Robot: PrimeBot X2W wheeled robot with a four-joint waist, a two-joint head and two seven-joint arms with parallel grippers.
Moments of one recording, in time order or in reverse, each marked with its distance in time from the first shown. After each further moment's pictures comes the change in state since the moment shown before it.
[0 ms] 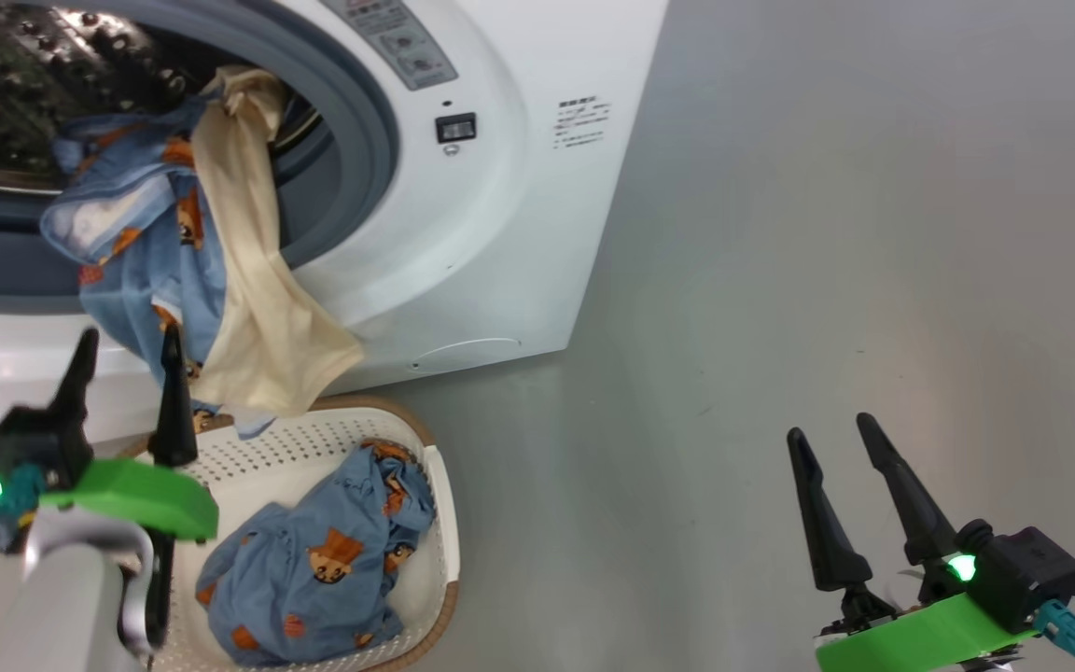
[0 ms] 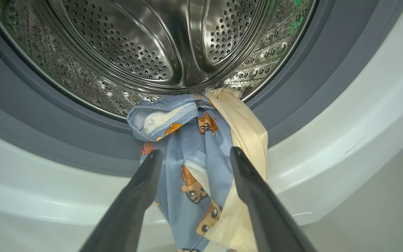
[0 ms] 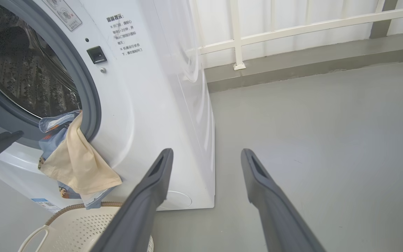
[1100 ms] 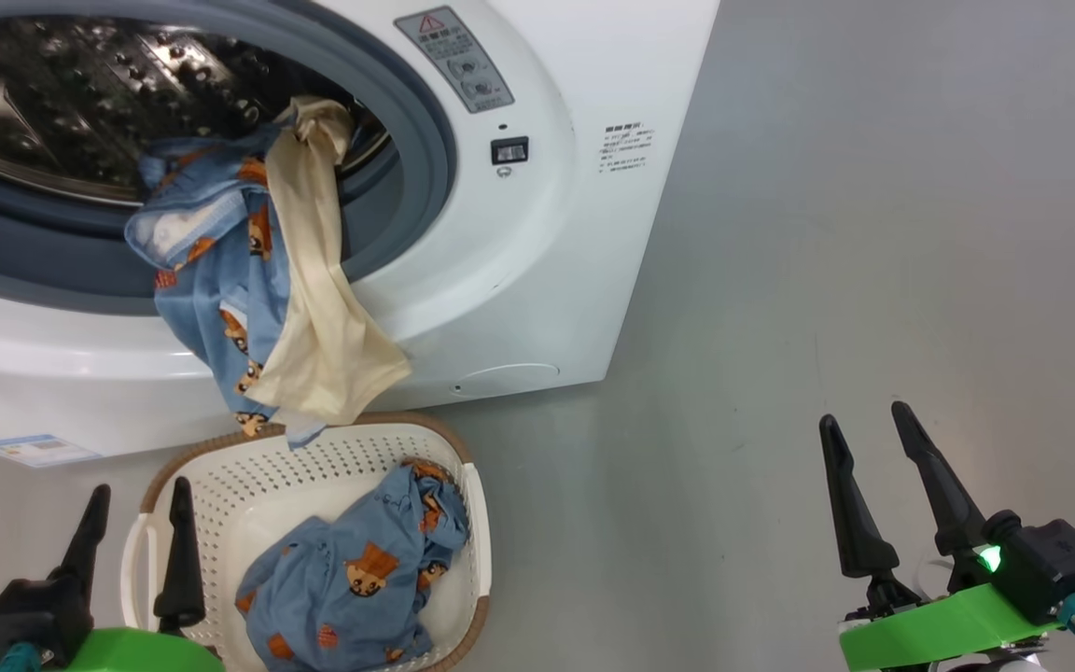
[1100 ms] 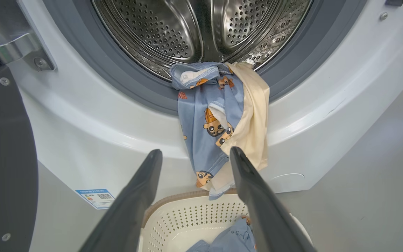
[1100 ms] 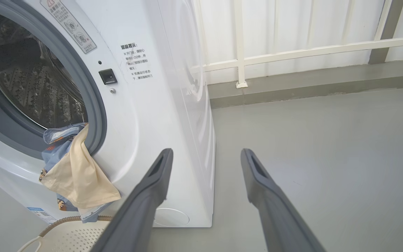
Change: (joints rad) left arm 0.397 0.036 0.020 -0.330 -0.082 0.062 0.026; right arm -0.012 0.000 -0.061 0.002 -0.036 0.000 0.000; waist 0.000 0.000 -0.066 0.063
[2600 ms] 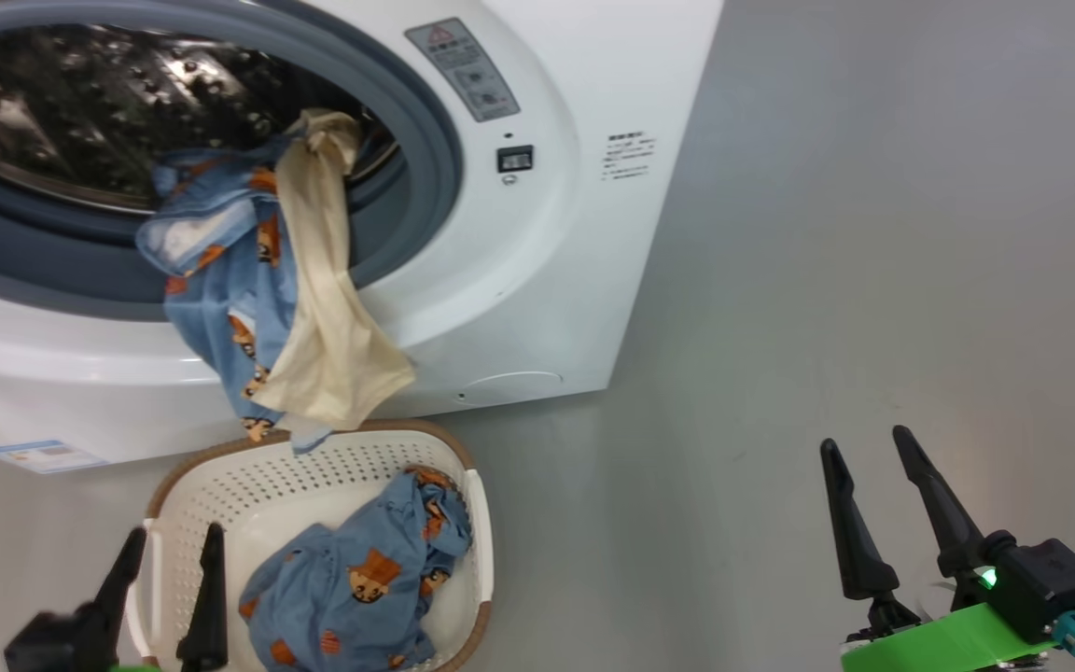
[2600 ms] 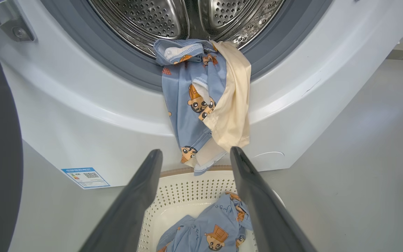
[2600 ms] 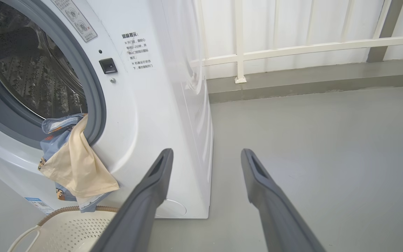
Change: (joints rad) left arm 0.102 0.027 -0.043 -0.086 -0.048 -0.004 0.055; right arm 0.038 0.000 -0.013 0.004 -0.029 0.000 0.000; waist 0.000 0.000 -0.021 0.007
